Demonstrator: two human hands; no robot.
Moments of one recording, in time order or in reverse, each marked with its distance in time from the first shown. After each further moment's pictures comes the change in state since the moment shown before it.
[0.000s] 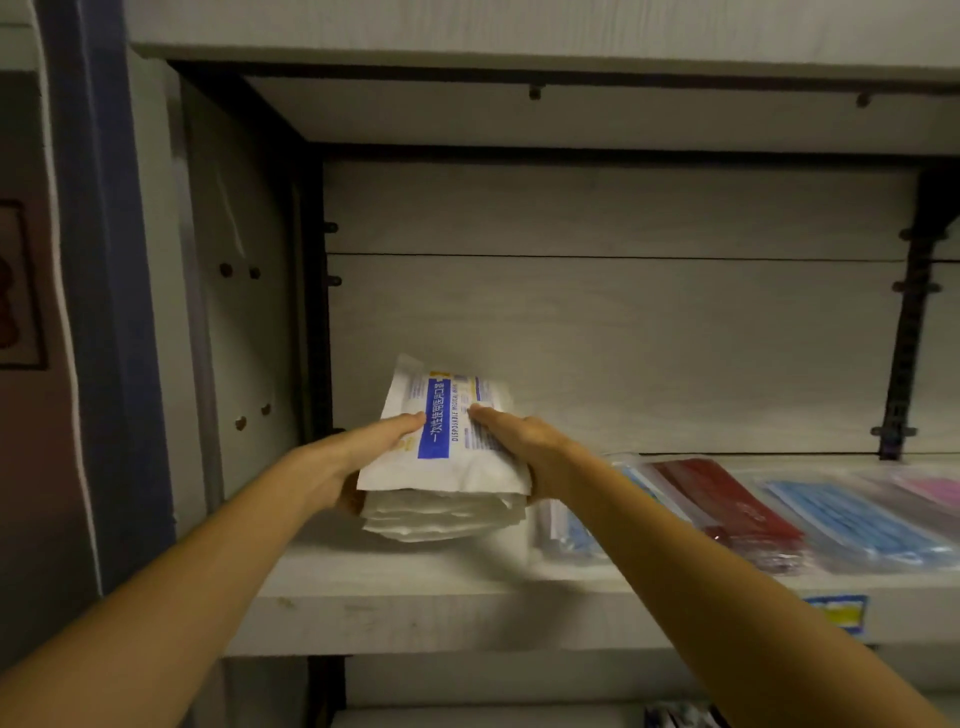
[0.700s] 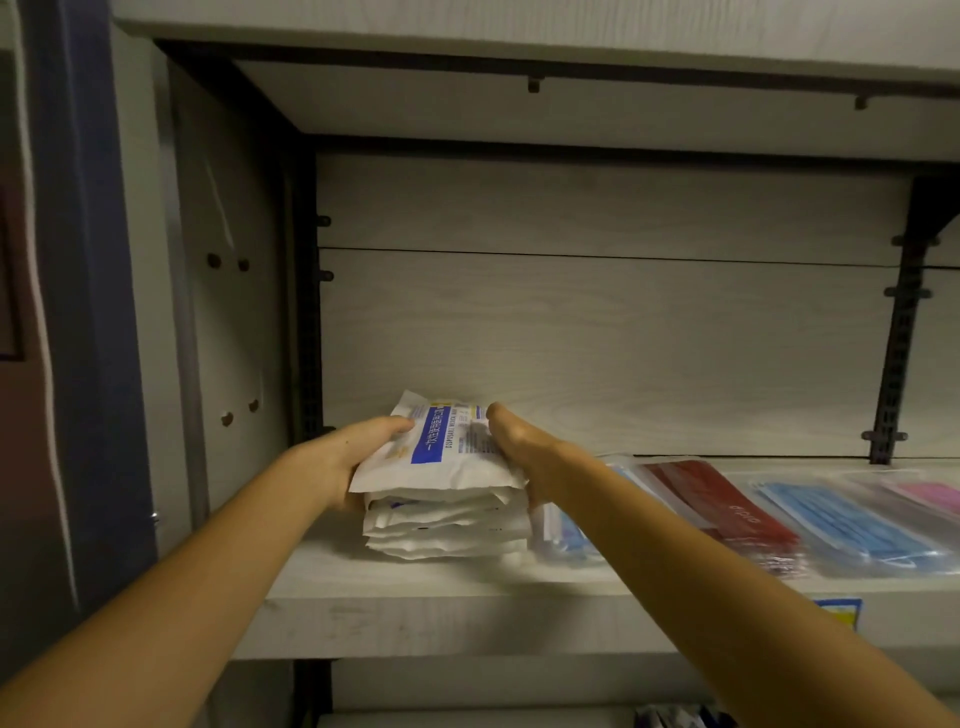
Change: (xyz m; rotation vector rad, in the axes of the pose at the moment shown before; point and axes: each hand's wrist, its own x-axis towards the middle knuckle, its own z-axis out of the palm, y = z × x) left_hand 0.011 0.002 0.007 -0.158 -0.030 -0.073; right_hand 0.005 -0.001 -0.001 -0.057 -0.014 0.121
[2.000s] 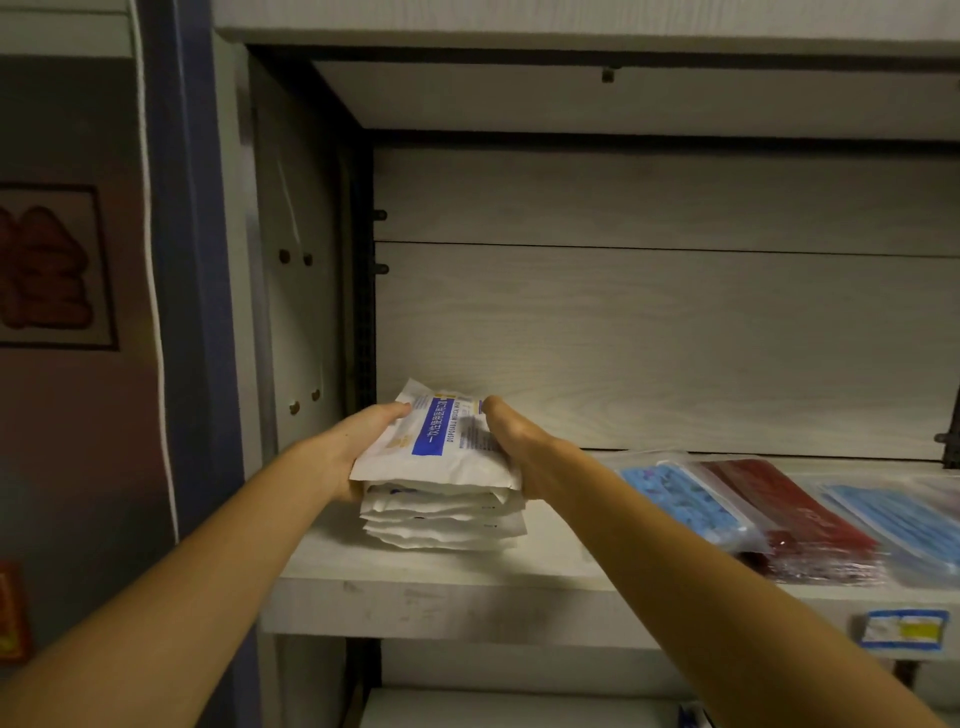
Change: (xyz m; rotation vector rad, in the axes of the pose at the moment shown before) left_hand -0.016 -0.006 -0.052 -0.107 0.039 0.027; right_hand -0.008 -0.018 0.062 0.113 -0.100 -0.053
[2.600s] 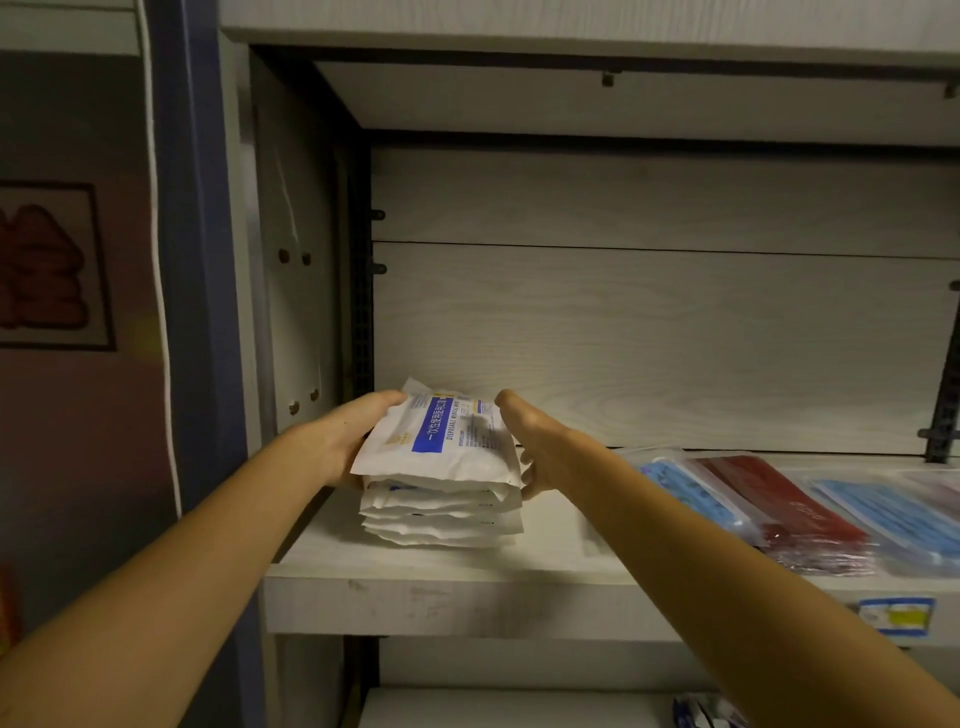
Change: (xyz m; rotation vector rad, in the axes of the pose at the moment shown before) left_hand -0.001 0.013 -0.007 0.085 -0.023 0.027; right_hand -0.013 -0.006 -0.008 -0.129 0.137 0.037
